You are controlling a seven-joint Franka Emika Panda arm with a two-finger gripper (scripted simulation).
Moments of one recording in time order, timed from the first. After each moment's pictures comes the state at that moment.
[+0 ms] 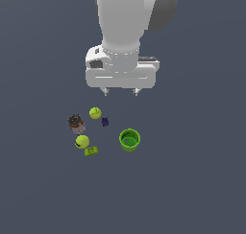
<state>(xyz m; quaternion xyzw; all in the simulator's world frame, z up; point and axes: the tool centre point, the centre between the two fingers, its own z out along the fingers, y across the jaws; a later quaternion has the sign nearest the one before) -0.008 -0.006 0.314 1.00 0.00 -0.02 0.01</state>
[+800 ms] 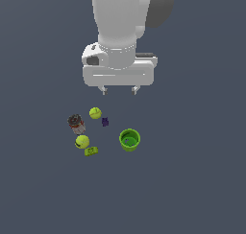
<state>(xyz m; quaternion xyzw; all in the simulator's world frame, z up) -0.007 -0.012 0.321 1.00 0.00 0.00 0.00</state>
